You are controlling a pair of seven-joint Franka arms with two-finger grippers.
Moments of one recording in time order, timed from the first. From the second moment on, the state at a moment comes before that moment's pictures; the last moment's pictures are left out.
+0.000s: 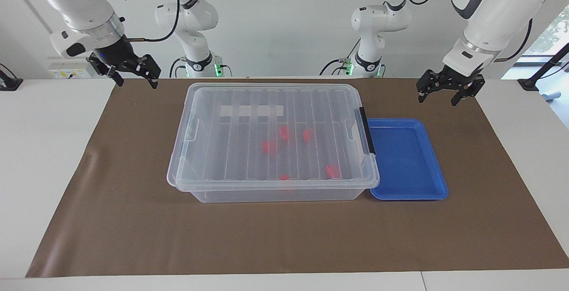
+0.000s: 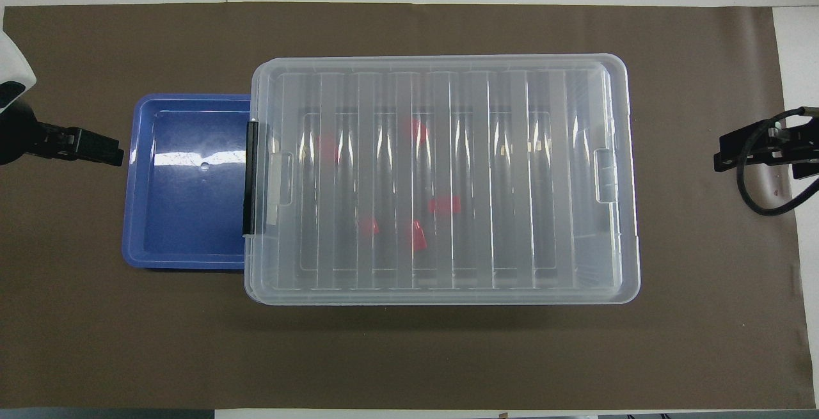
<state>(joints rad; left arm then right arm) -0.02 -0.01 -0.07 -1.65 -0.02 1.64 0.11 0.02 0.00 -0.03 -1.53 0.01 1.44 0.11</state>
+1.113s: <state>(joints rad) -0.02 -0.01 -0.07 -1.65 -0.02 1.64 0.11 0.07 0.00 -0.02 -1.61 0.01 1.67 0.18</state>
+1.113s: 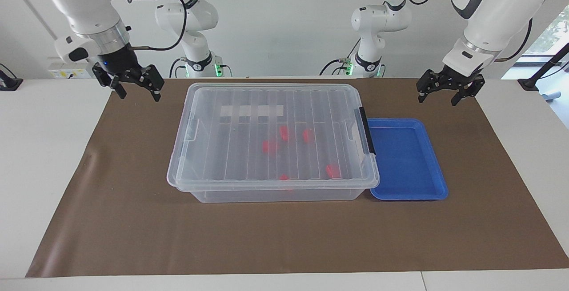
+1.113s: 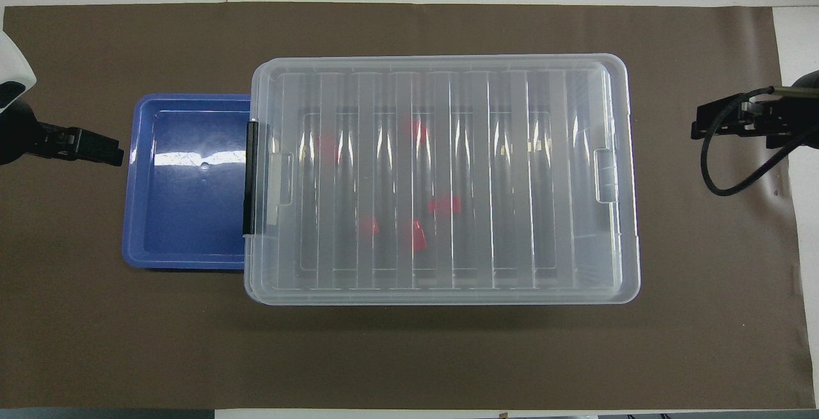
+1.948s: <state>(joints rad) -0.02 -0.01 -0.07 -1.65 -0.02 1.64 0.11 0.12 0.09 -0.02 -1.79 0.01 1.88 0.20</state>
